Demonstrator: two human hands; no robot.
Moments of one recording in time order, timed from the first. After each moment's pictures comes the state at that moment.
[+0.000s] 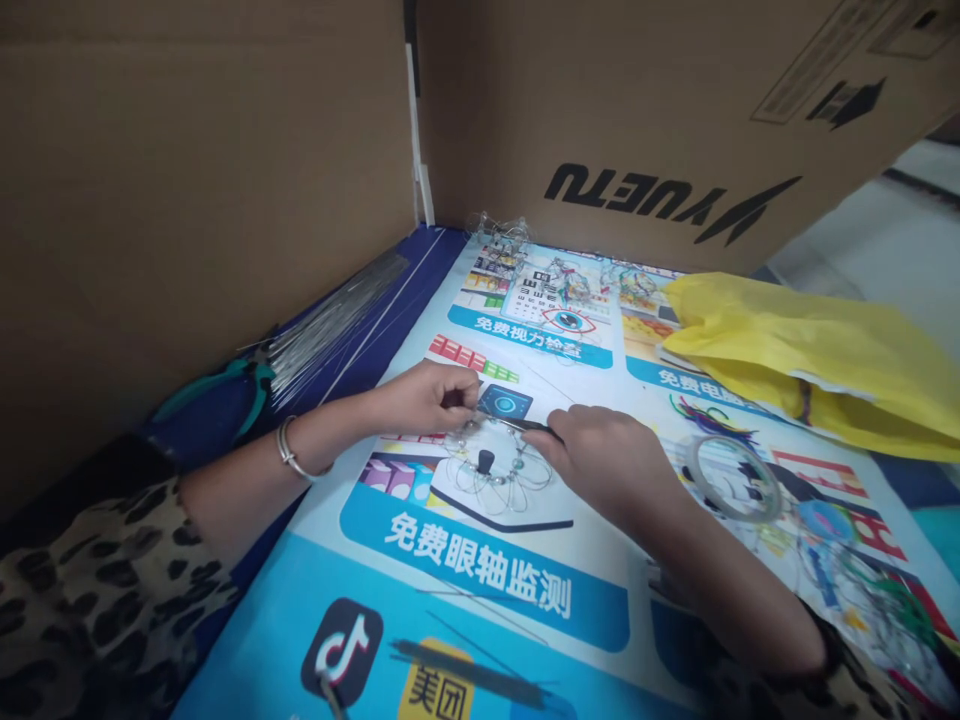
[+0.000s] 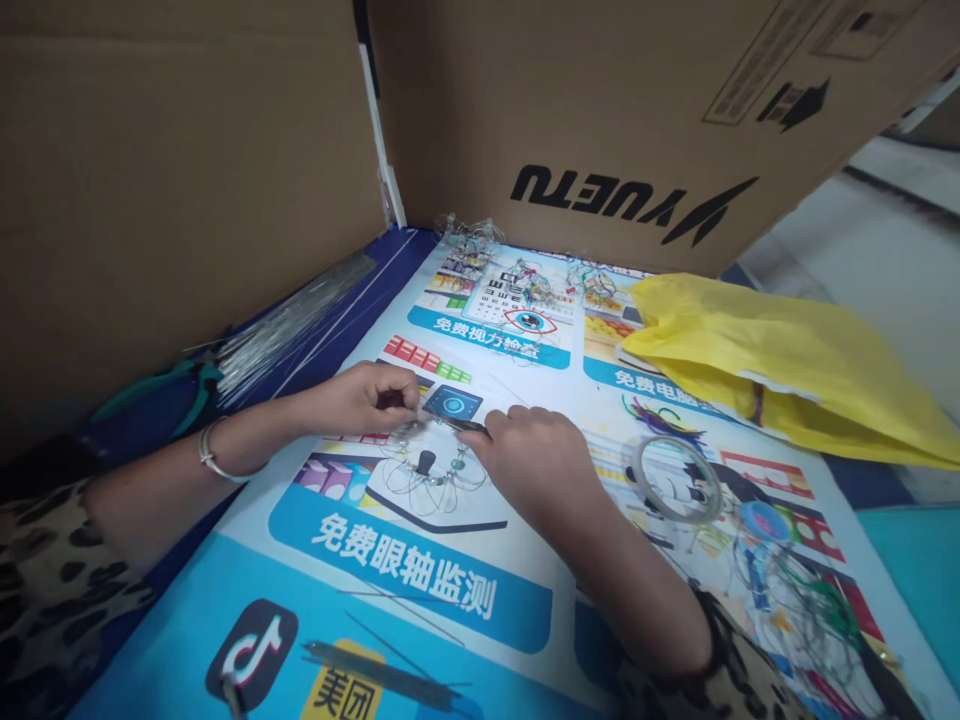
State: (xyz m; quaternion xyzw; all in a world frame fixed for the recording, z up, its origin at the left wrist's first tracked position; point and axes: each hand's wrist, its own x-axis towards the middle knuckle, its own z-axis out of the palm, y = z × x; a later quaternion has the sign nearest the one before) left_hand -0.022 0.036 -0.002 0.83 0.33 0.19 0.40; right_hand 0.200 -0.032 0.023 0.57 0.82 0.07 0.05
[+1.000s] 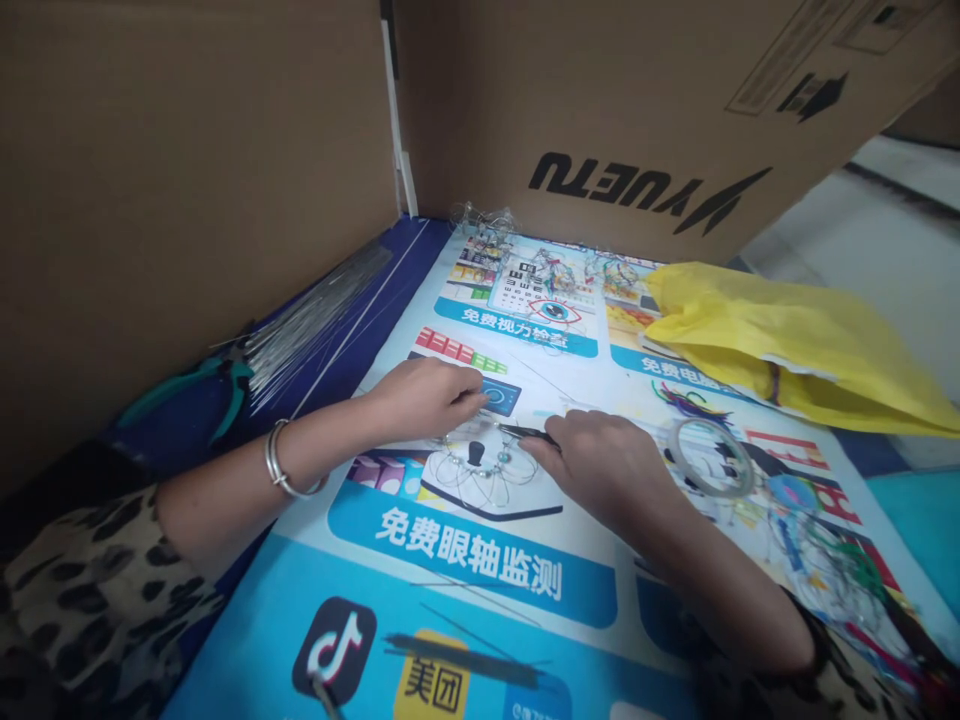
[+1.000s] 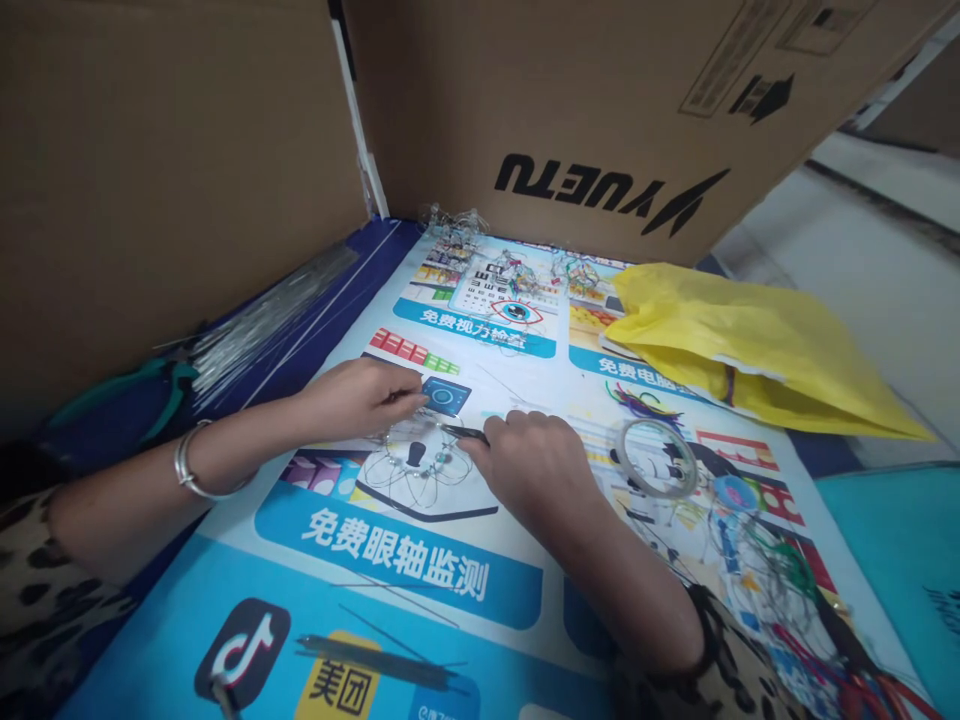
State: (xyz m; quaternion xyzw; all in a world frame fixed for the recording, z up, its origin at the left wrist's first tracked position) left_hand -0.002 0.026 0.014 0.90 0.40 0.09 0.14; right_hand 0.206 -0.046 0.018 0.58 0.81 0.07 0.08
